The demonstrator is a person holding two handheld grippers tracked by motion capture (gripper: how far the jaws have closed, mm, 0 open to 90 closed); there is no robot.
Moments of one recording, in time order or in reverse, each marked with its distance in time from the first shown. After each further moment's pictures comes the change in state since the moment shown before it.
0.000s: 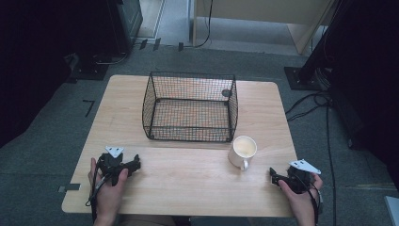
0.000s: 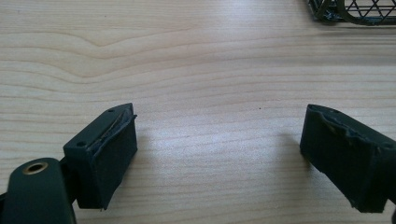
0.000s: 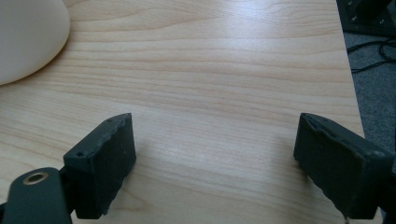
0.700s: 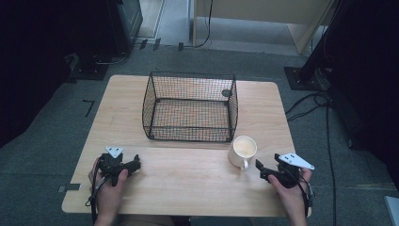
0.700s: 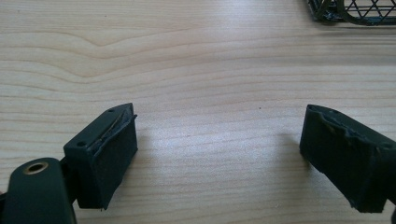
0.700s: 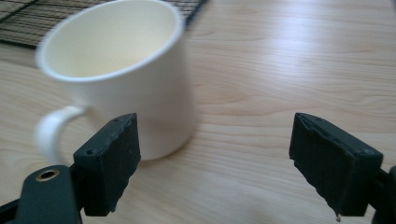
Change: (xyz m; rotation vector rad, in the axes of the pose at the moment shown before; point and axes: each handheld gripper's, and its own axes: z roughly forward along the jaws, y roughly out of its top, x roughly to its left) left arm 0.000 0.000 0.000 0.000 -0.002 0.001; right arm 0.049 0.037 -0.018 -0.134 0.194 -0.023
